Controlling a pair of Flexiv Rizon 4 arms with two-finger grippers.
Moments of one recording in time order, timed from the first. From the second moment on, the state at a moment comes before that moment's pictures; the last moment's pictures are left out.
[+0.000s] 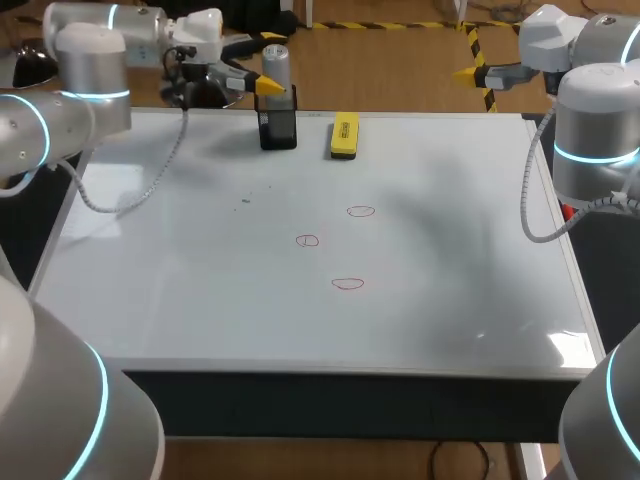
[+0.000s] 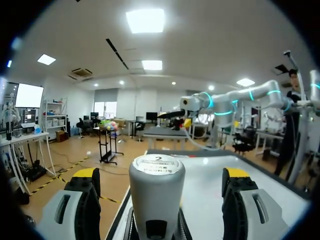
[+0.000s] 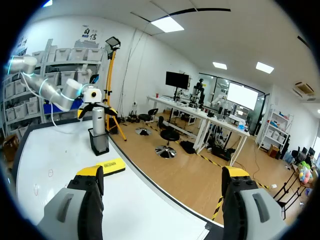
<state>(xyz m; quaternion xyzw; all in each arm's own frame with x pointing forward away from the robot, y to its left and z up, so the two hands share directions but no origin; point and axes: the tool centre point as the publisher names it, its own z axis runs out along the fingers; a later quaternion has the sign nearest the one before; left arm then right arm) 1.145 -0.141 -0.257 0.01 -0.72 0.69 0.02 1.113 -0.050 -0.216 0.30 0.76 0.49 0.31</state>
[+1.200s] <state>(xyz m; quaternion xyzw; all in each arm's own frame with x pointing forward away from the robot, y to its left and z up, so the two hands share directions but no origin) 1.140 -0.157 -0.280 0.03 -0.72 0.69 0.00 1.113 -0.050 -0.216 0.30 0.76 0.49 0.31</state>
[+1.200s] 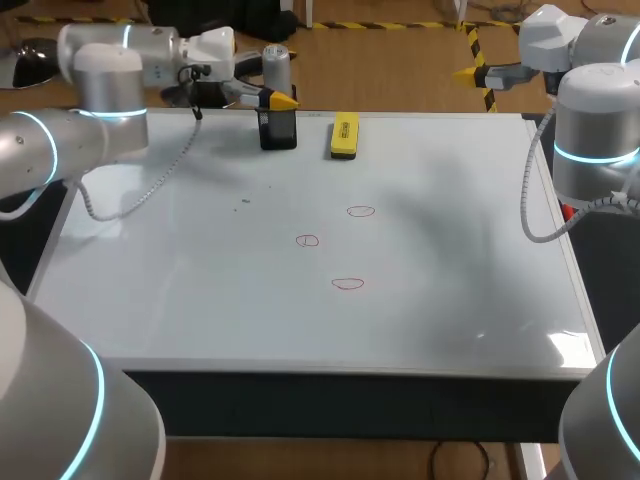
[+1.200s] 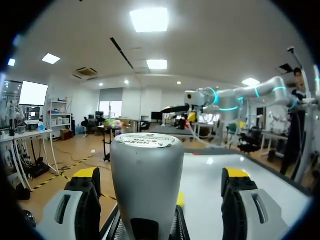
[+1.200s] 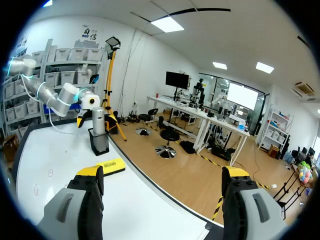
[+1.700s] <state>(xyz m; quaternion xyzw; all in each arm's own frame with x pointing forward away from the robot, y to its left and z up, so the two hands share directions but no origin) 1.142 -0.152 -0.281 0.04 -0.73 0.69 -0.01 1.113 -0.050 -0.216 0.30 0.76 0.49 0.31</state>
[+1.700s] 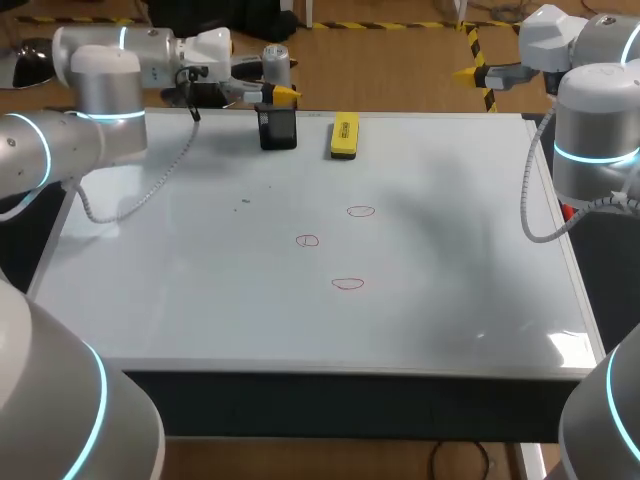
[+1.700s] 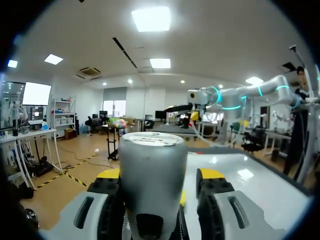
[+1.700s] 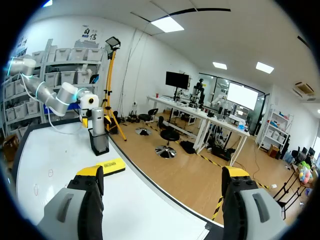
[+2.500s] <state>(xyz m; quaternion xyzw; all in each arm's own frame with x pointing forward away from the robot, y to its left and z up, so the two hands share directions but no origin) 1.144 -0.152 -0.266 0.04 -0.72 0.69 -0.04 1.113 -0.050 -0.216 0.30 0.76 0.49 0.31</state>
